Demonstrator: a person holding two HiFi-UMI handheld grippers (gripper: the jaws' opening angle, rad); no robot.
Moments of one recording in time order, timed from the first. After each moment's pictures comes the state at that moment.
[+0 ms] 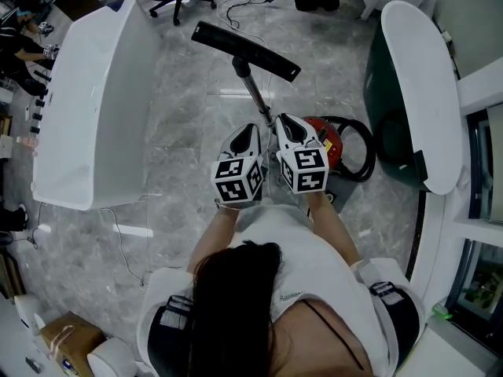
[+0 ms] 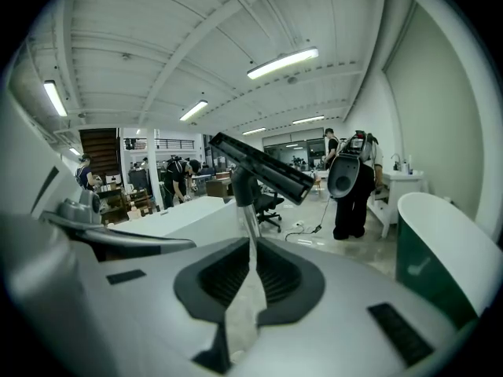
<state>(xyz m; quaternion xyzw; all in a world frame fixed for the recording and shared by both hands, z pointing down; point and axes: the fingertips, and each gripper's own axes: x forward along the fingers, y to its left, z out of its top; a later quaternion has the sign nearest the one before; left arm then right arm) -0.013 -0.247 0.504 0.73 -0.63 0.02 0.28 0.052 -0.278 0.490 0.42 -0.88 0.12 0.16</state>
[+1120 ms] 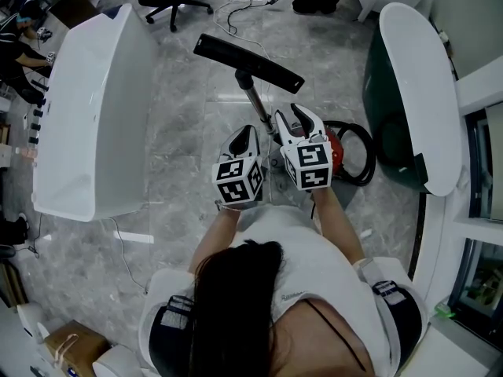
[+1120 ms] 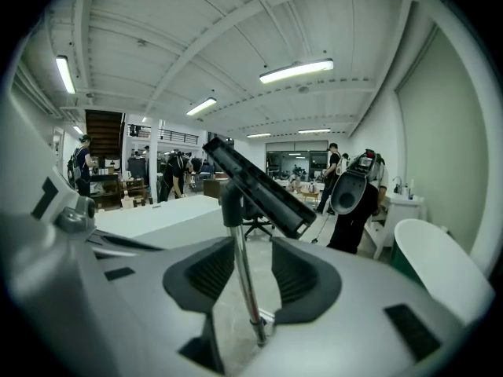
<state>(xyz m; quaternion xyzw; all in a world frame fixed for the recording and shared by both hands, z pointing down) -0.034 -0.275 0.508 0.72 -0.64 0.02 0.28 0.043 -0.319 0.464 0.43 -0.88 0.06 0.18</state>
